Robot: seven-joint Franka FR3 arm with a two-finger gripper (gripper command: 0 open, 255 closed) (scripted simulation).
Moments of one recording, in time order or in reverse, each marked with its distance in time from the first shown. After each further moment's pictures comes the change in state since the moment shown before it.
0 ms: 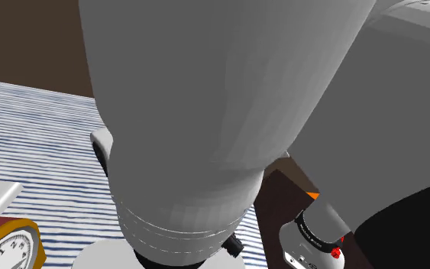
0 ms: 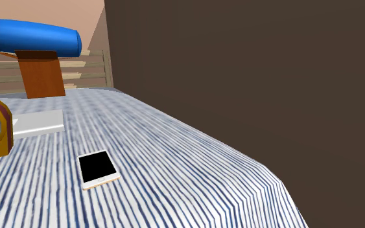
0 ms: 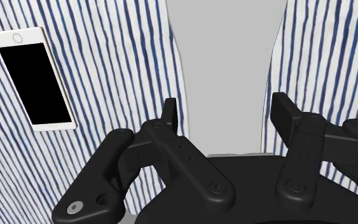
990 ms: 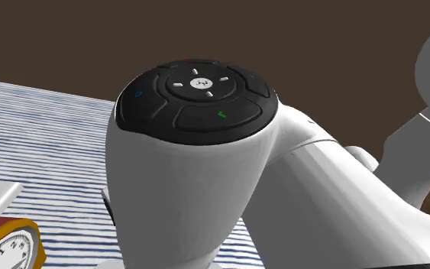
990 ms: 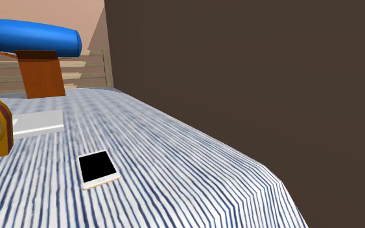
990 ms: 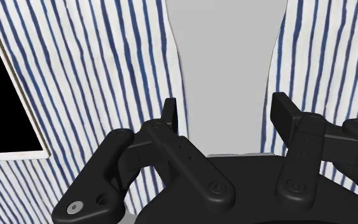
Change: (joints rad) arm -0.002 0.076 0.027 -0.139 -0.031 0.205 0.028
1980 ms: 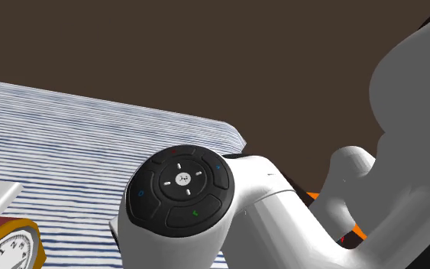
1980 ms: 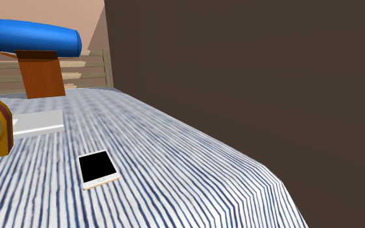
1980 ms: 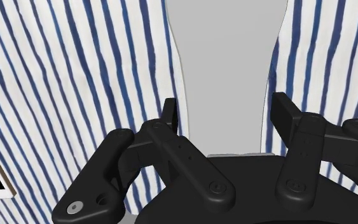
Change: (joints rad) arm -0.004 0.108 0.020 -0.087 -0.068 0.179 0.056
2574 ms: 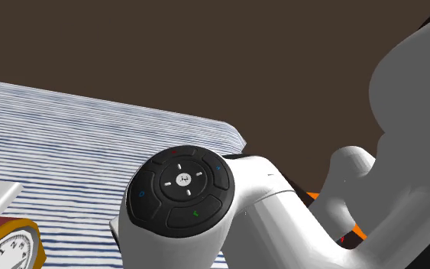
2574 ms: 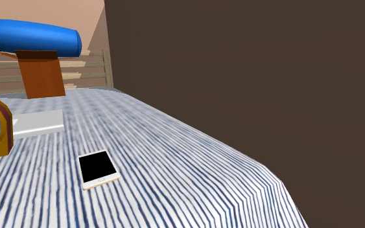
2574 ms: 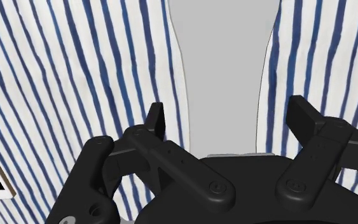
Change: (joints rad) arm 0.000 0.000 0.000 -0.002 0.000 0.003 0.000
